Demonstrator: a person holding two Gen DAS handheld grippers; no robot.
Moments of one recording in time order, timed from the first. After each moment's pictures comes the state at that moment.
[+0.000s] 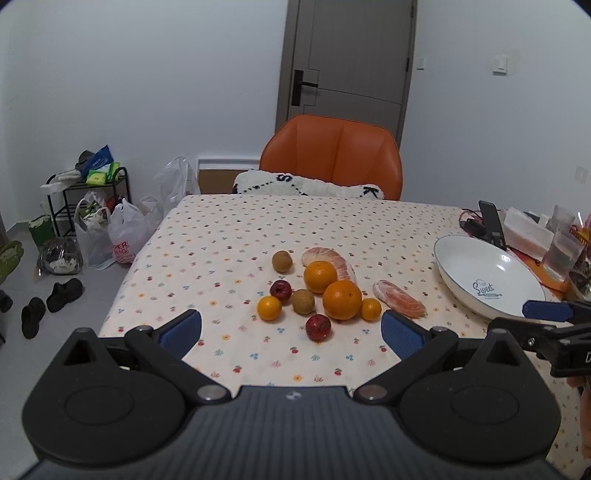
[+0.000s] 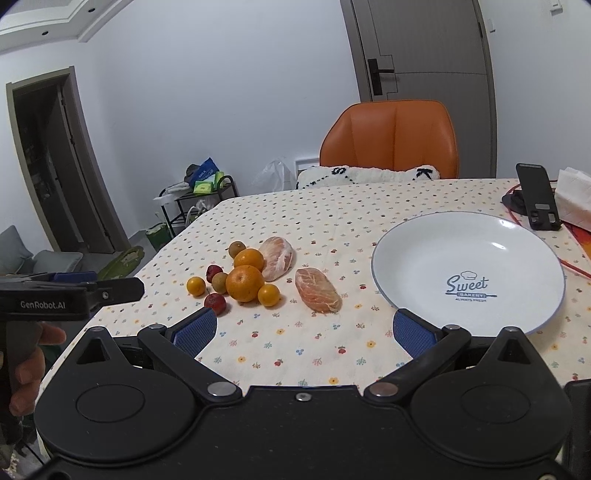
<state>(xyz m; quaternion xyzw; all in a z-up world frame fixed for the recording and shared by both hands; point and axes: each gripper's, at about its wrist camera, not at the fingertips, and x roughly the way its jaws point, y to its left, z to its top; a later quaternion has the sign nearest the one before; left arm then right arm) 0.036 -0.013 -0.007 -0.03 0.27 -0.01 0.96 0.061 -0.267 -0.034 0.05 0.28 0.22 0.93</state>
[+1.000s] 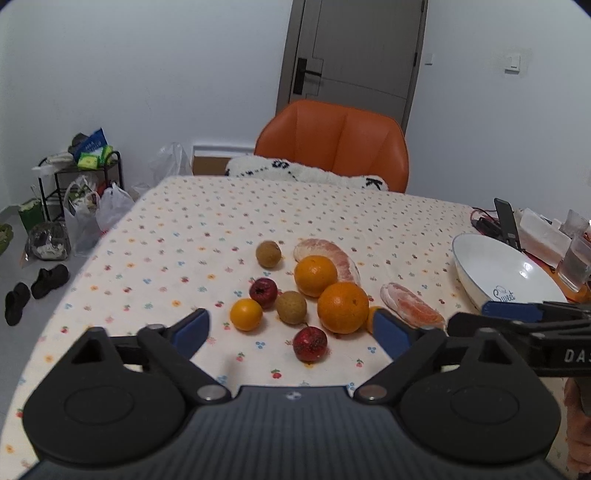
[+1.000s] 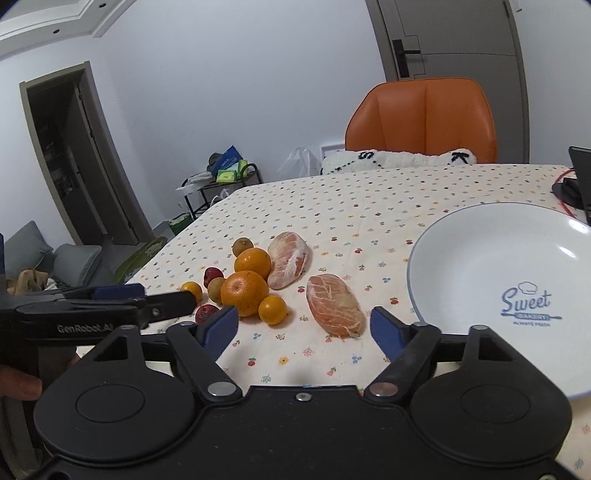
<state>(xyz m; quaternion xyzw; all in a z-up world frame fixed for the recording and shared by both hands) 0.091 -0.021 -0.046 -0.06 0.29 -0.02 0.95 0.120 -0.249 -0.059 0.05 0.30 0.27 0.91</state>
